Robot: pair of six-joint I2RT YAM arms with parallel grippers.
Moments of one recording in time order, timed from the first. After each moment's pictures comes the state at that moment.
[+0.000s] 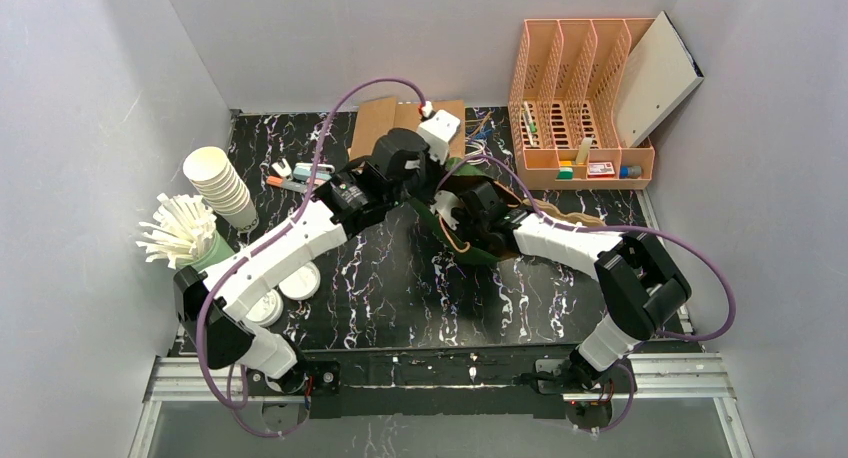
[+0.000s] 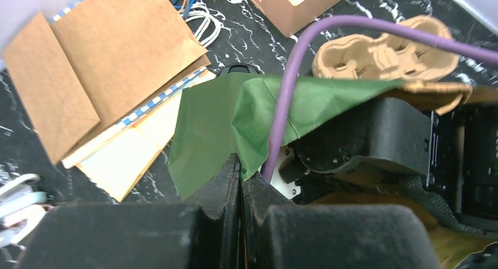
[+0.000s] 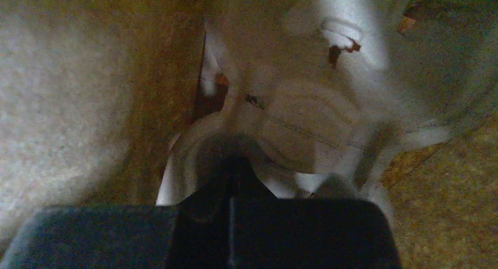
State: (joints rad) left arm -0.88 1.45 1.47 -0.47 -0.20 -0.01; right arm 0.72 1.60 0.96 -0.28 -0.06 -0.44
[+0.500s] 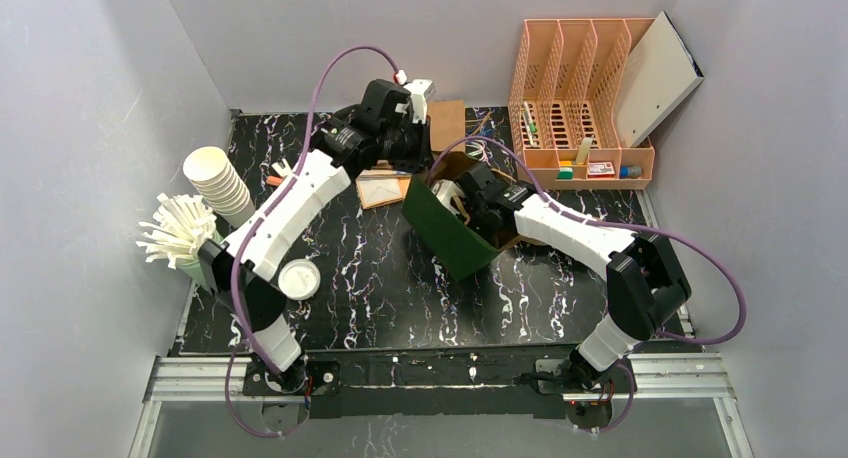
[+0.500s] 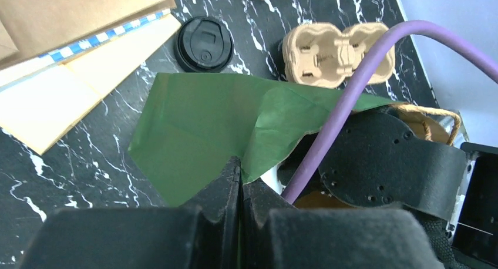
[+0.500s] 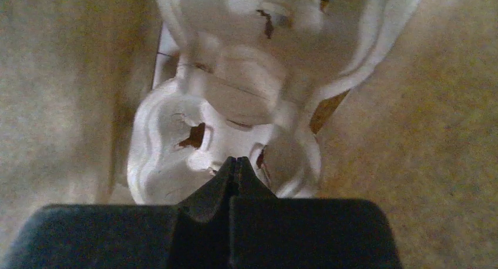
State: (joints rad) left arm -0.66 1.66 1.82 -0.82 0.13 -0.33; right arm 0.73 1.60 1.18 -0.64 -0.09 -0.39
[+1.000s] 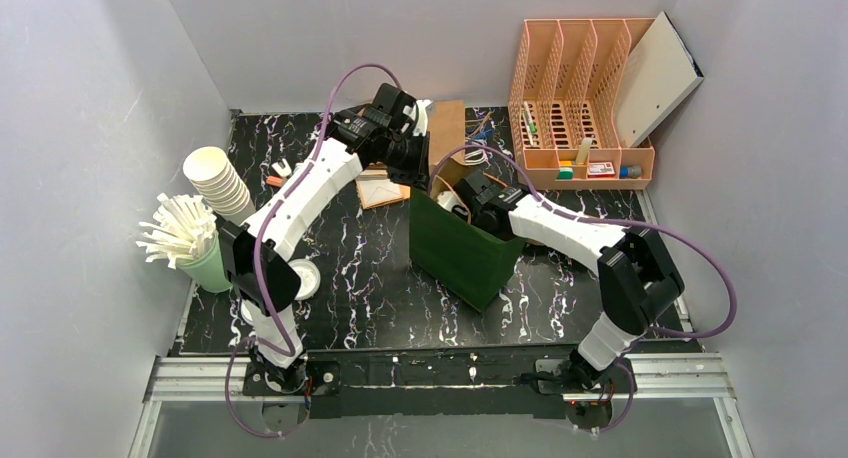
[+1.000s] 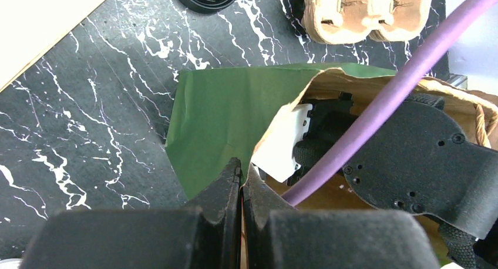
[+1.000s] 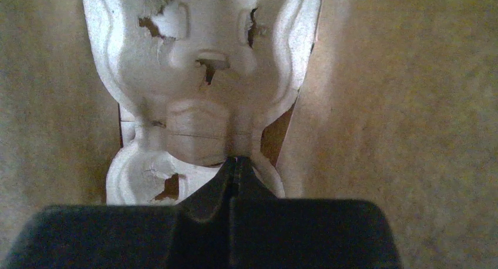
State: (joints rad) left arm -0.61 1.80 1.91 -1.04 0.27 -0.37; right arm 0.73 1.64 1.18 -0.76 -0.11 -0.32
